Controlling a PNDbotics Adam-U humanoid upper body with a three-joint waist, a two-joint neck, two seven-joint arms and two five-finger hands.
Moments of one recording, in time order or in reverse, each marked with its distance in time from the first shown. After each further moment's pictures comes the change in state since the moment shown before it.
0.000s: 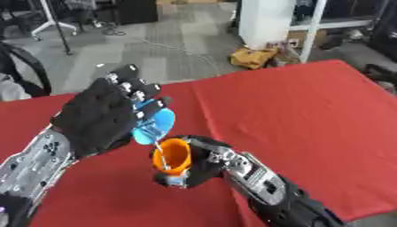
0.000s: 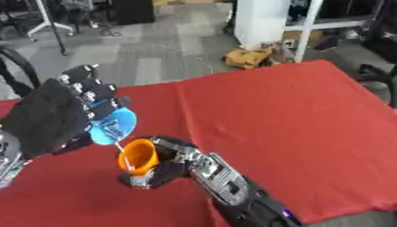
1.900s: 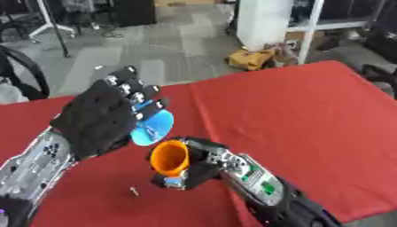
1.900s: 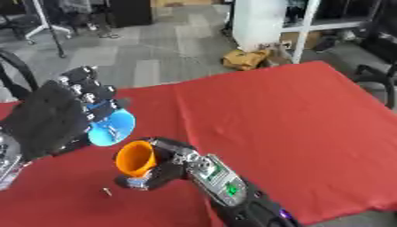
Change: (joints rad) left arm -0.008 -0.010 0.000 0.018 -0.012 0.008 0.009; right arm -0.005 0.008 0.000 0.000 -0.026 0.006 0.015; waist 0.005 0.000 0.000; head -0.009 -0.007
